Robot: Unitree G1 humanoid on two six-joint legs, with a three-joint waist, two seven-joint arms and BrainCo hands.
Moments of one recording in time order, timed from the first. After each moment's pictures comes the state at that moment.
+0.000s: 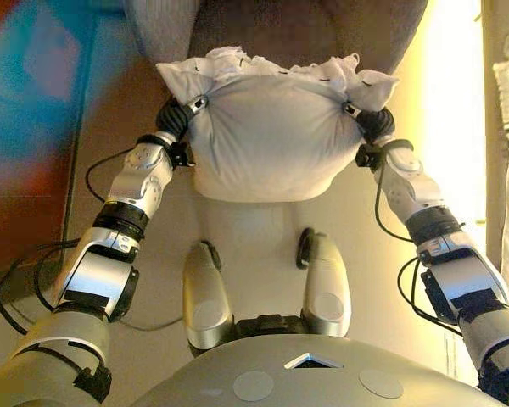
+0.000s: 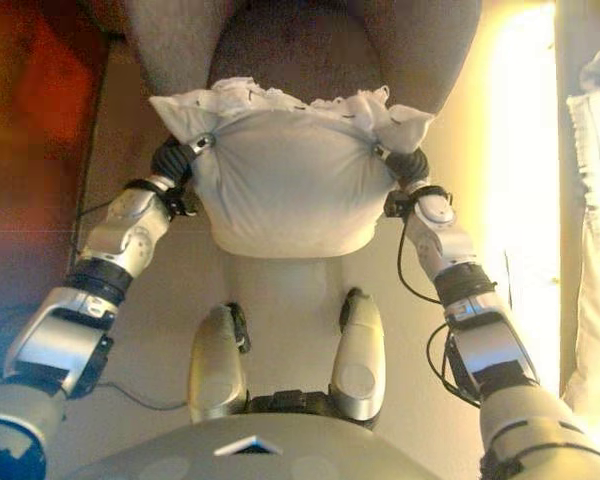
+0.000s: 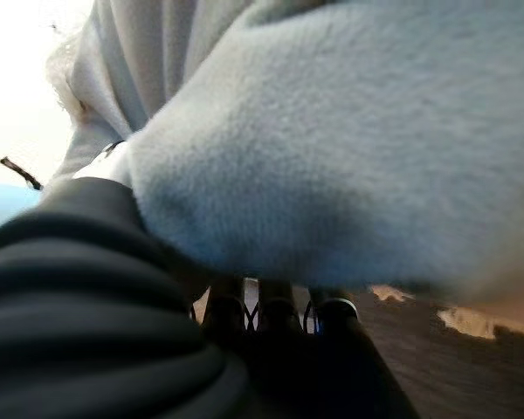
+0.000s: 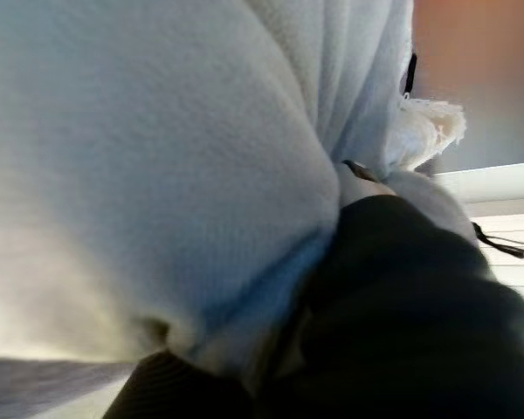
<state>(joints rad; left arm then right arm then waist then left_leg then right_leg) -0.57 0.46 -0.30 0.62 -0.68 0.00 -0.05 -0.55 -0.45 0.29 0.54 0.67 0.04 -0.07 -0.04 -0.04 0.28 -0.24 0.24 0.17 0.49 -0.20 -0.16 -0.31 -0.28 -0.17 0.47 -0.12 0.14</state>
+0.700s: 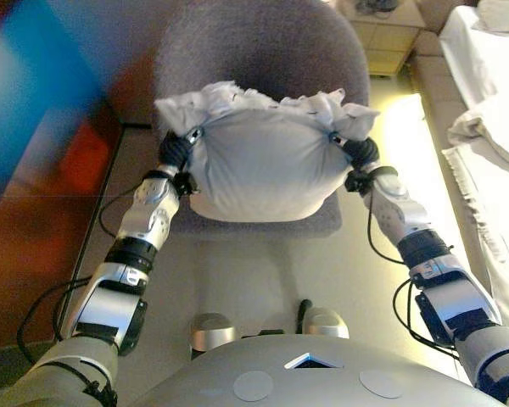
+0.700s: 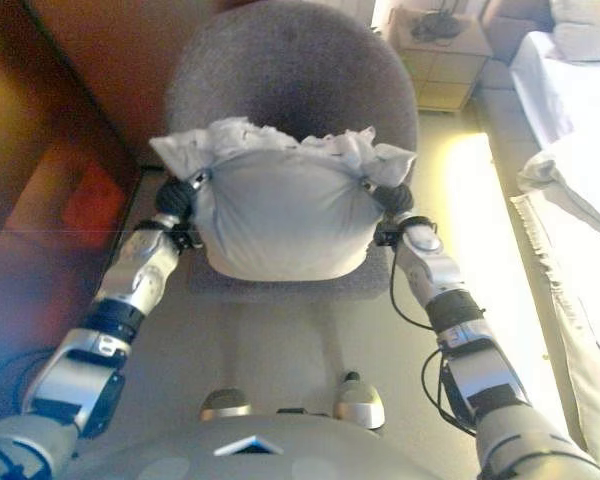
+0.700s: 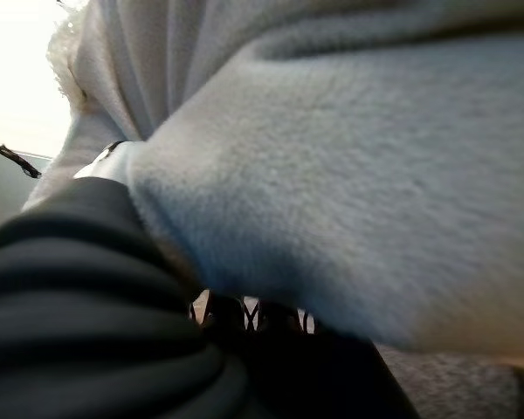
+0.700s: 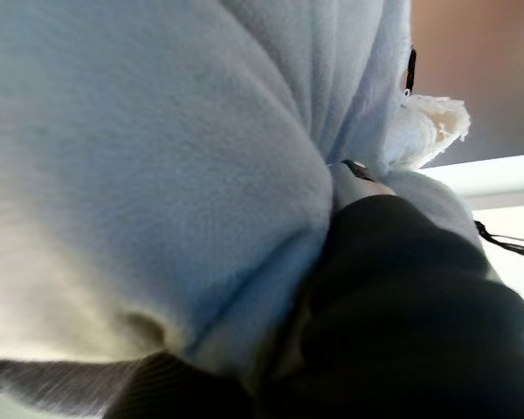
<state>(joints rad) -0.34 0.40 -0.21 0.54 -0.62 -0.04 0.04 -0.45 -0.40 0.35 0.53 0.68 0.07 -0.07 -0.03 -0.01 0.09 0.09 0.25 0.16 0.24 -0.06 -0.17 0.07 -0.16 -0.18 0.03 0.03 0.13</state>
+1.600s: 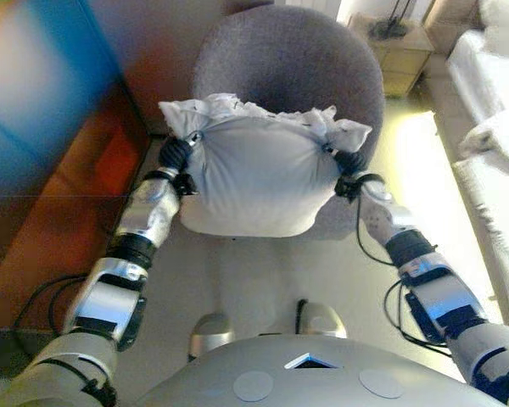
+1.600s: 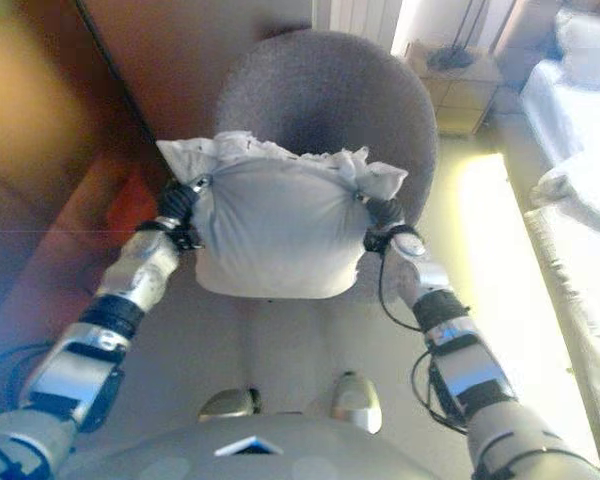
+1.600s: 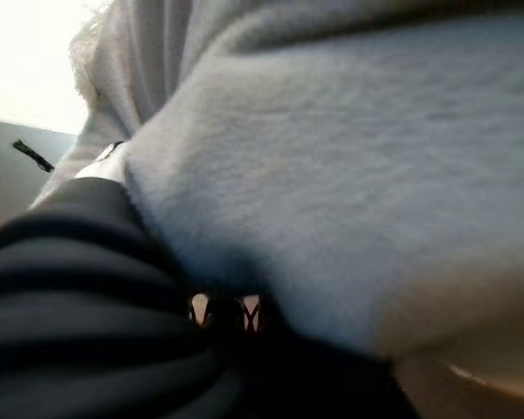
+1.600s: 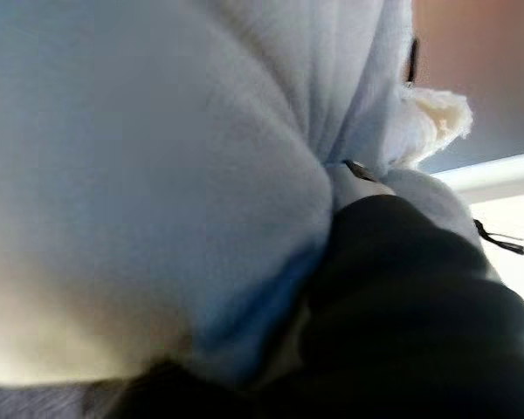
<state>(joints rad) -0.44 0.36 -0.30 0.62 -0.66 -0.03 0.05 -0.47 -0.40 0.36 0.64 0.80 0.07 -0.16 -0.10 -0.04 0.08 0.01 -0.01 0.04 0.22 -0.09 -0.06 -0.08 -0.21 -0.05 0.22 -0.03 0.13</state>
